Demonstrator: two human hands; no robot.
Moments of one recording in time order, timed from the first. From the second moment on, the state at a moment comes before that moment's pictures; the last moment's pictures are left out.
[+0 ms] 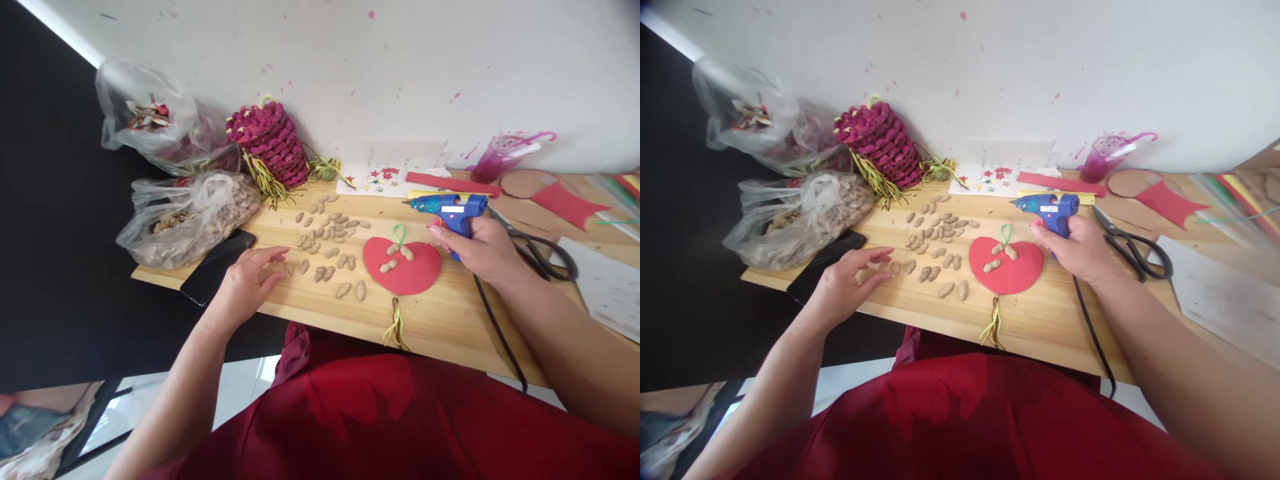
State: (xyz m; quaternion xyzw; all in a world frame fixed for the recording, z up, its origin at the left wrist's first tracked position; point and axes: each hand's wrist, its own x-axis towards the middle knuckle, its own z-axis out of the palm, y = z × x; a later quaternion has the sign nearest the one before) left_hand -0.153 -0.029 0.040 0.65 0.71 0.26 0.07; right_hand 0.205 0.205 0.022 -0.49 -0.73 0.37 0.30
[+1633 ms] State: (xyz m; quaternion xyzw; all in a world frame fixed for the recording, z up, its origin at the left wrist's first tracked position) left_hand -0.137 0.118 0.036 0.70 0.69 0.18 0.02; right_hand 0.206 0.201 0.030 -0.49 -0.74 0.37 0.28
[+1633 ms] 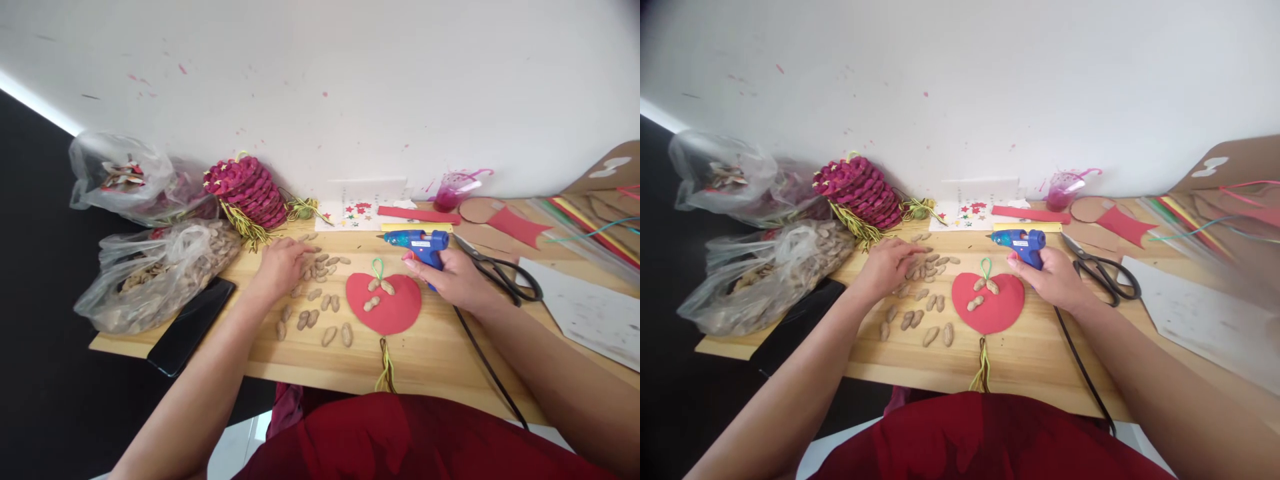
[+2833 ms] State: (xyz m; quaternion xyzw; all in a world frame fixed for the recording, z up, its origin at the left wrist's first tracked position) left_hand -0.130 0.122 0.032 0.72 0.63 0.30 0.03; right_hand 0.205 0.201 0.030 -0.48 -0.74 0.37 0.28
